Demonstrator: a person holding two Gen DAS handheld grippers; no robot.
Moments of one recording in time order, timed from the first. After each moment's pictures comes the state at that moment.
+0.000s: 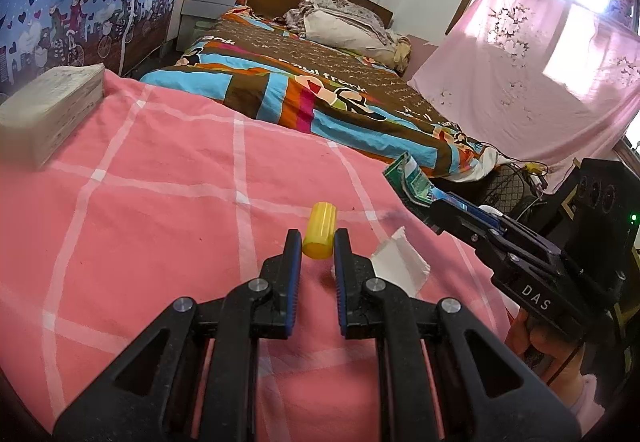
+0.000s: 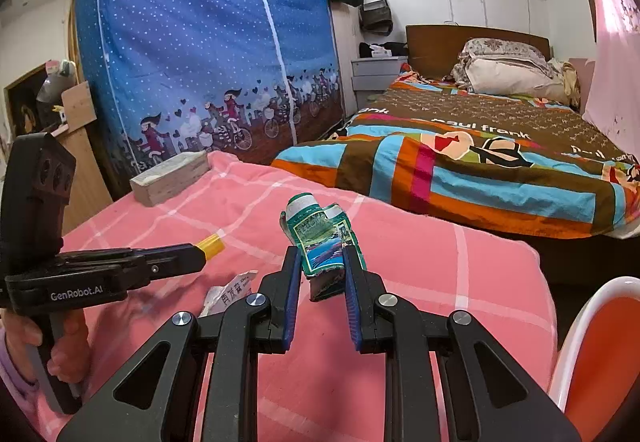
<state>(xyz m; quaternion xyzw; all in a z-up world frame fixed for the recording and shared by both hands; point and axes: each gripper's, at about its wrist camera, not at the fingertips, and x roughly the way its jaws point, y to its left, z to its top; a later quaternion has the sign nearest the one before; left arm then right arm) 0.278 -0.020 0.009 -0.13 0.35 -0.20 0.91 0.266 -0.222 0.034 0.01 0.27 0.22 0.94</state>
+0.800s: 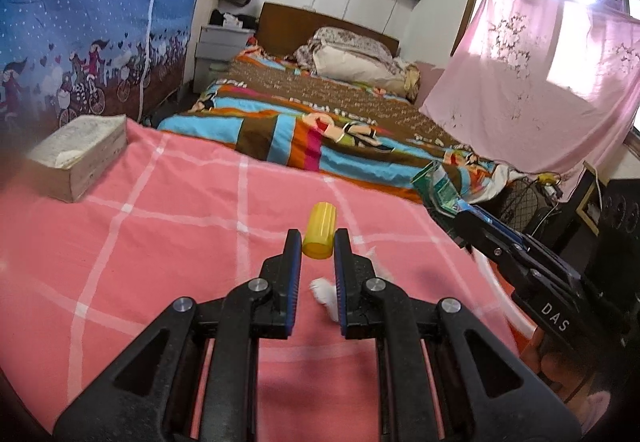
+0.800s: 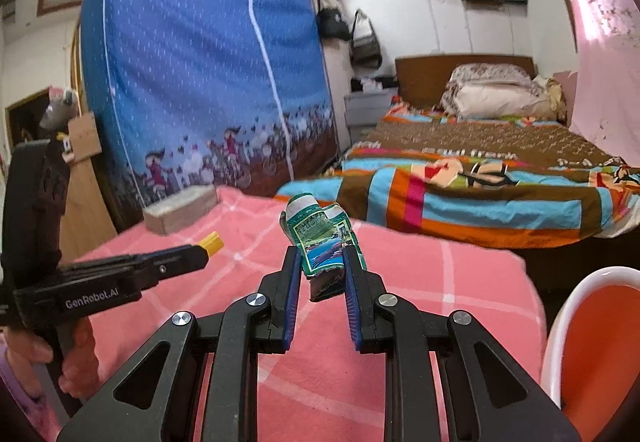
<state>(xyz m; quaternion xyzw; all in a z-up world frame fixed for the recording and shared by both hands) 0.245 -0.036 0.038 -0.10 0.28 -0.15 0.94 0.225 -0.235 0.049 0.04 0.20 0.21 0.96</state>
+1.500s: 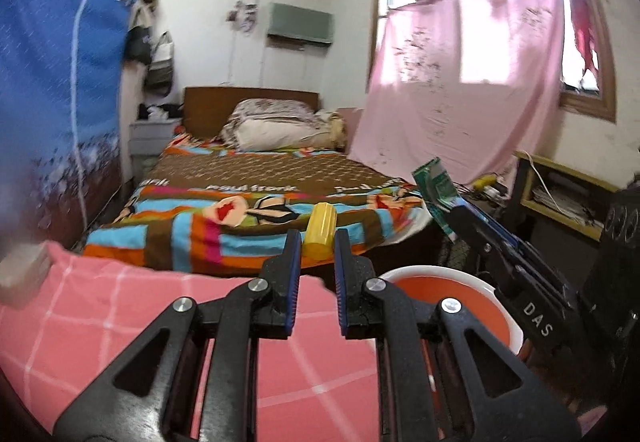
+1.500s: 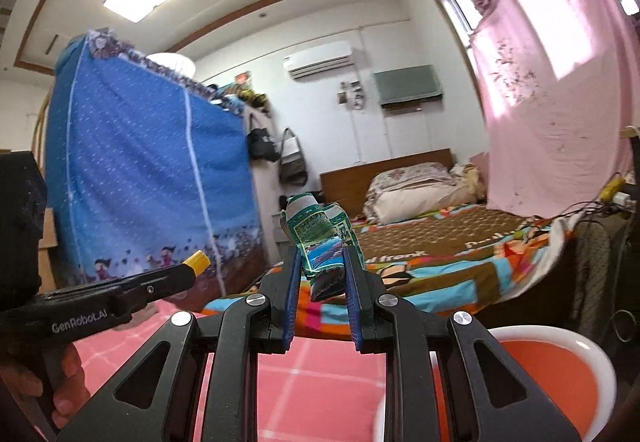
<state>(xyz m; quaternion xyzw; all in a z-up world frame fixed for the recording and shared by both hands) 0.195 -0.180 0.103 0.00 0.14 -0.25 0.96 0.142 -0.359 0.097 0.09 0.00 0.06 0.99</state>
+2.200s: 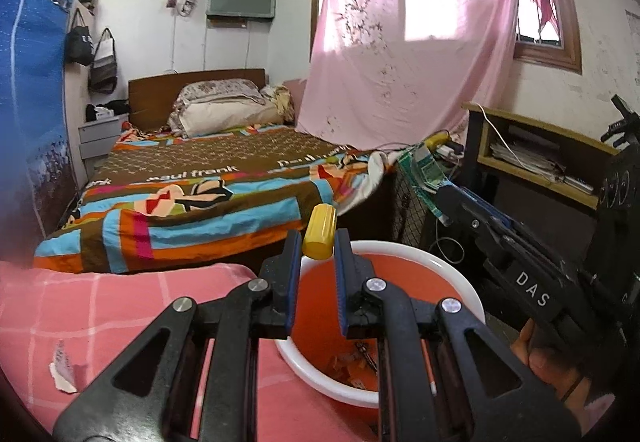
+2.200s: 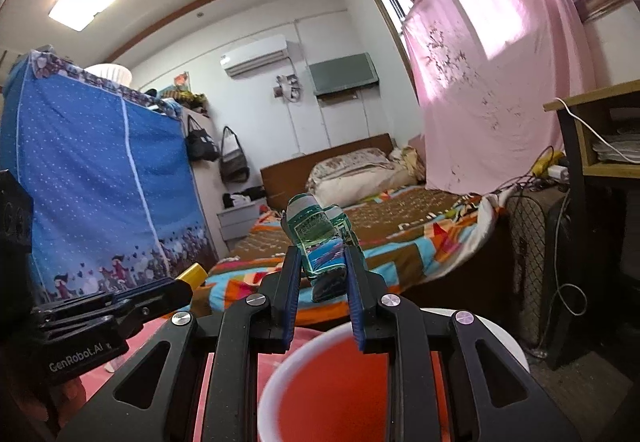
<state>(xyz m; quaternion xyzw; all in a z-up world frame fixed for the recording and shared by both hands) 0.189 -0.284 0.088 0.05 0.18 -0.32 0.93 0.116 -0.444 0.077 0.13 0.03 -0.03 0.99</state>
